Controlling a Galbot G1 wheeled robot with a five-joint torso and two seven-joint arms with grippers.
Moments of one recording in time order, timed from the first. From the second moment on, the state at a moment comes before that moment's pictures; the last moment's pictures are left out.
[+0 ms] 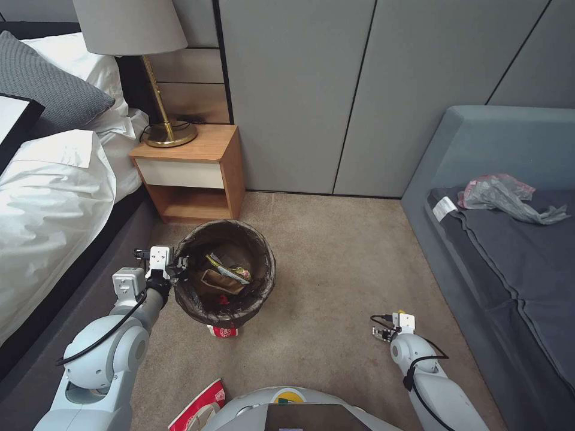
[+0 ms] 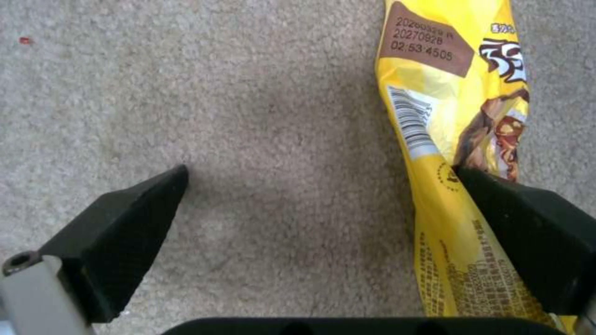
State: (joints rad) left arm 1.51 -1.32 -0.74 -2.35 -0.33 0.74 0.01; right arm -1.29 1.24 0.50 1.42 0.49 -0.67 0.39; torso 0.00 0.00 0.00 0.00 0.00
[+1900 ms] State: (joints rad) left arm 1.50 -1.32 -0.73 -2.34 -0.32 0.74 0.02; right arm -1.38 1.22 0.62 1.44 0.45 -0.64 0.39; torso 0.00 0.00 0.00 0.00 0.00
